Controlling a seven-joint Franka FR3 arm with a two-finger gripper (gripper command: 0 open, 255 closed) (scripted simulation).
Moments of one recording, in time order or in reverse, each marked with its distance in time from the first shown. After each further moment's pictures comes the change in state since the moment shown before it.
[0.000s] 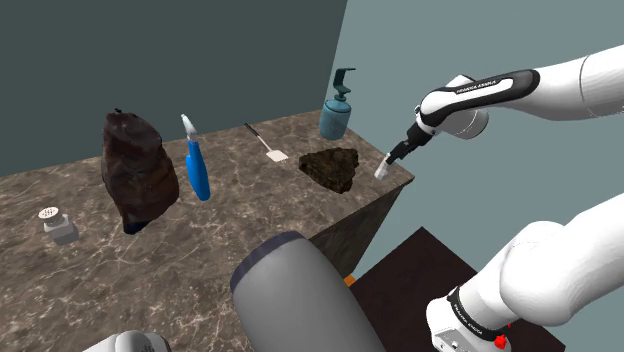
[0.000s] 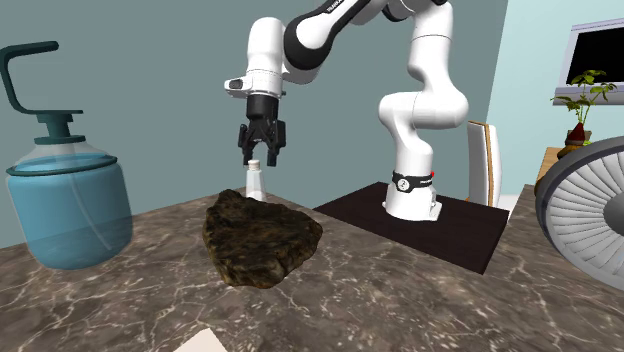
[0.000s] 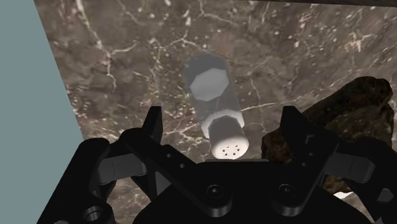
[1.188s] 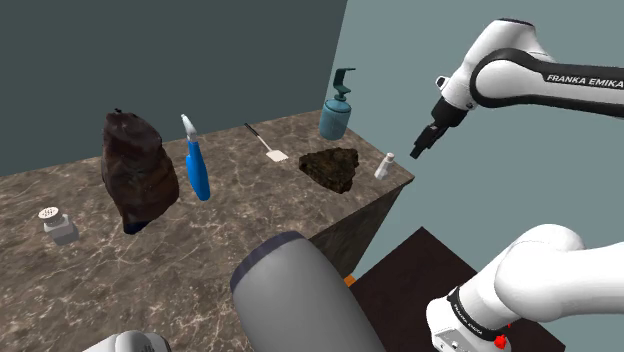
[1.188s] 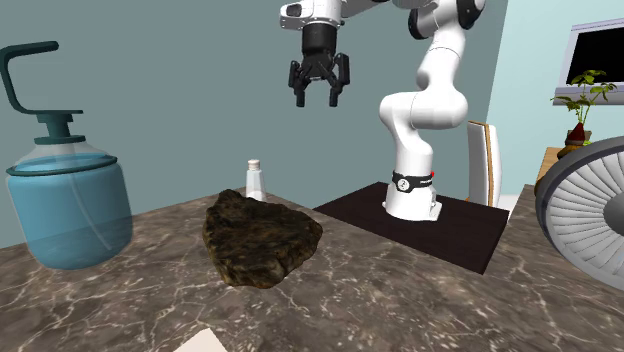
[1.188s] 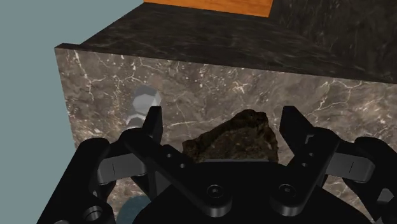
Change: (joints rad) arm -0.118 -0.507 0.342 -0.043 -0.312 -0.534 0.394
